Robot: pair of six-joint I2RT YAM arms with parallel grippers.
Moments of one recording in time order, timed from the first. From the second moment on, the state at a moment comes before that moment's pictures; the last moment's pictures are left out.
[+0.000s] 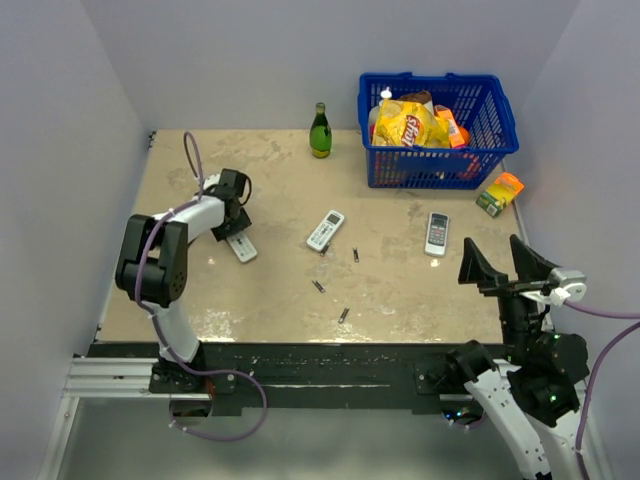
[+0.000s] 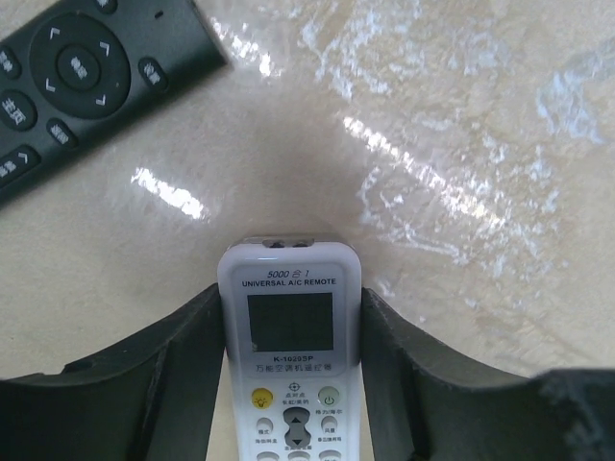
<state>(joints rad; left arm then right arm) -0.20 1.86 1.17 -0.44 -0.38 -0.71 0.48 0.01 0.61 -0.18 0.37 0.04</state>
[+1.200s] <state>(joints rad) -0.21 0.94 0.56 0.52 0.57 -0.67 0.51 0.92 0.66 0.20 -0.55 0.54</state>
